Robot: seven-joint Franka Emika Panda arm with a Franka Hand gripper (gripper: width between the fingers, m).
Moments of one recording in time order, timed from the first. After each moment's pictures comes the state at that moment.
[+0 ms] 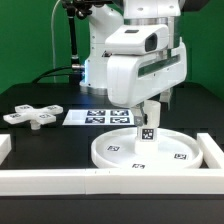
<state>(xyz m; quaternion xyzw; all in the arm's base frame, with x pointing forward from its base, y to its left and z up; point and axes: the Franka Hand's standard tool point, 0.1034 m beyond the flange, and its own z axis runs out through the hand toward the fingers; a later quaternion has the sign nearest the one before) 0.558 0.044 0.072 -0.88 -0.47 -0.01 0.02</state>
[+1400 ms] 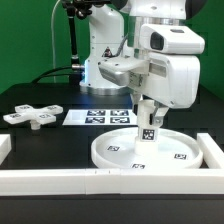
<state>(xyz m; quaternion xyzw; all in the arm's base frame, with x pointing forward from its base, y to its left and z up) 0.561 0.035 0.070 -0.57 -0.82 0.02 -0.03</state>
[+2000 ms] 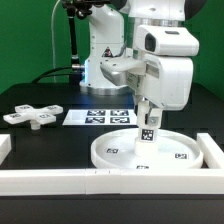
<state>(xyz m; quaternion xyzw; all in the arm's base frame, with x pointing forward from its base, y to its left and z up) 0.557 0.034 0.069 -0.68 -0.73 0.03 -0.02</state>
